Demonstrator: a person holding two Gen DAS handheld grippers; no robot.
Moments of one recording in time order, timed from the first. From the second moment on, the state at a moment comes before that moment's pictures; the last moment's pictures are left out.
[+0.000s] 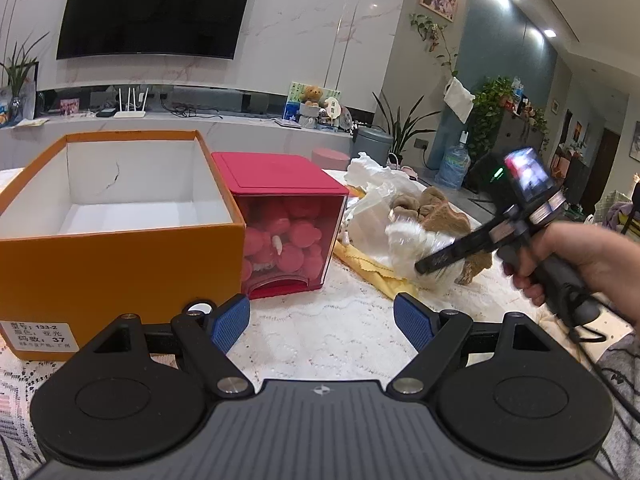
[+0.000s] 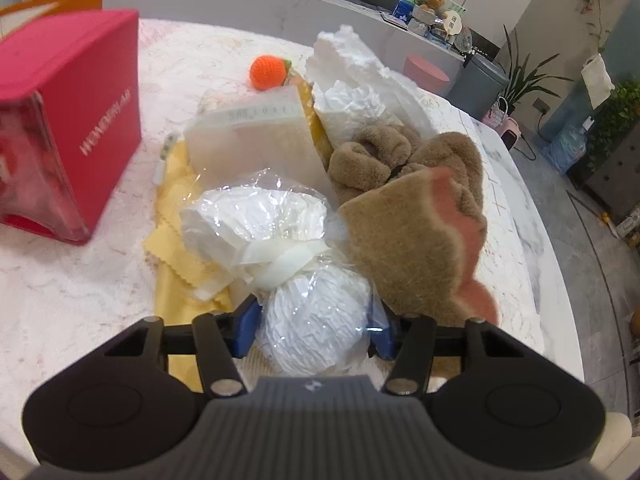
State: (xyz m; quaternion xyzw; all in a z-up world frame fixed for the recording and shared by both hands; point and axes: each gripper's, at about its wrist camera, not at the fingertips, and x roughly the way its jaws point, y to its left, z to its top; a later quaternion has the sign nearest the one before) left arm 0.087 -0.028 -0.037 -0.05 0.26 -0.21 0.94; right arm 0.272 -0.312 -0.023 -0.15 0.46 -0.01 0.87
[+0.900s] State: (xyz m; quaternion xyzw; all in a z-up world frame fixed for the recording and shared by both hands) left arm 0.083 -0.060 -0.051 -0.01 0.28 -0.21 0.94; right arm 0.235 -0.319 0.005 -0.05 0.45 0.02 0.89
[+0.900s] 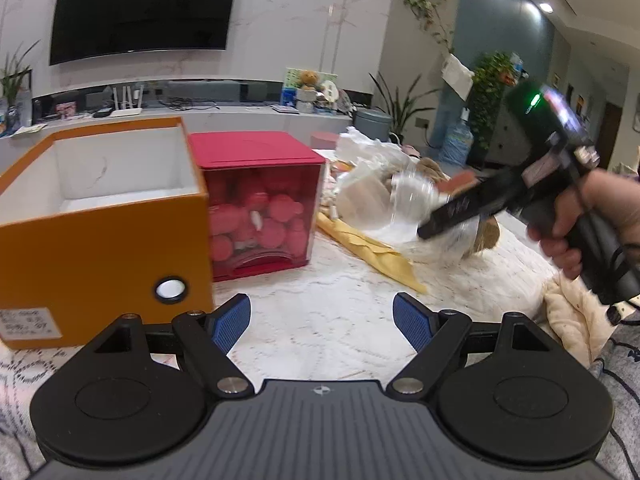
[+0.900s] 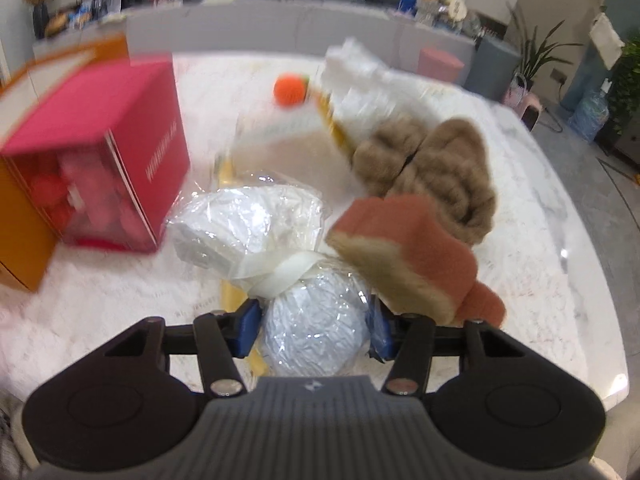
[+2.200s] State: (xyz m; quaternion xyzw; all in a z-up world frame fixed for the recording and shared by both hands) left arm 0.211 -0.197 -0.125 0.03 0.28 -0.22 0.93; right arm 0.227 -0.385 0.034 0.09 0.37 0.00 0.92
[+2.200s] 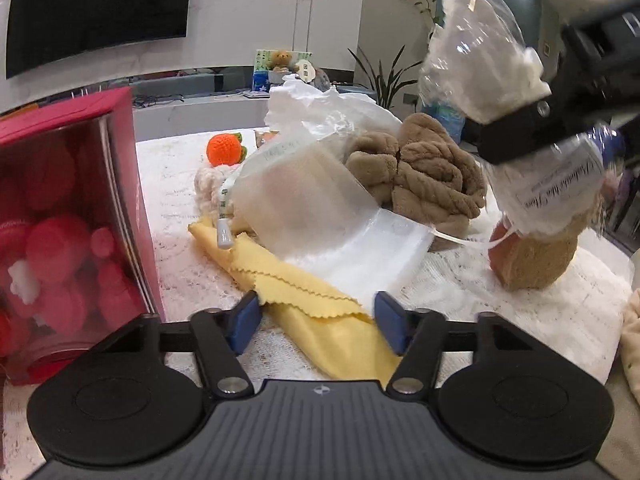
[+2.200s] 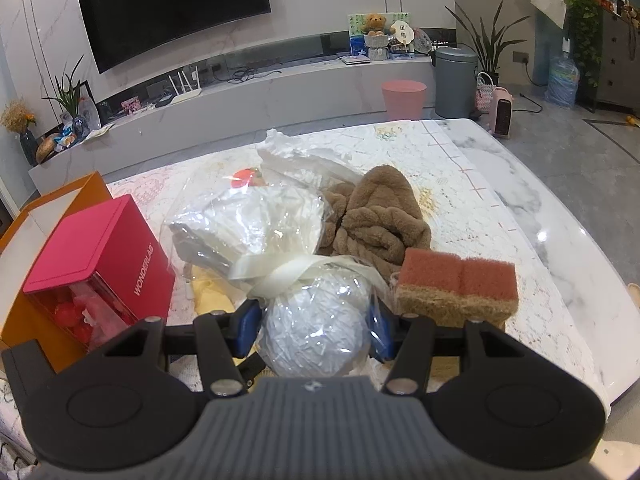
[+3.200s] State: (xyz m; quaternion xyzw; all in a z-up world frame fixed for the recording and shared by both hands) left arm 0.131 -0.101 0.036 0.04 0.16 -0.27 0.95; right arm 0.214 -0.387 0.036 0.10 0.36 0.01 0.93
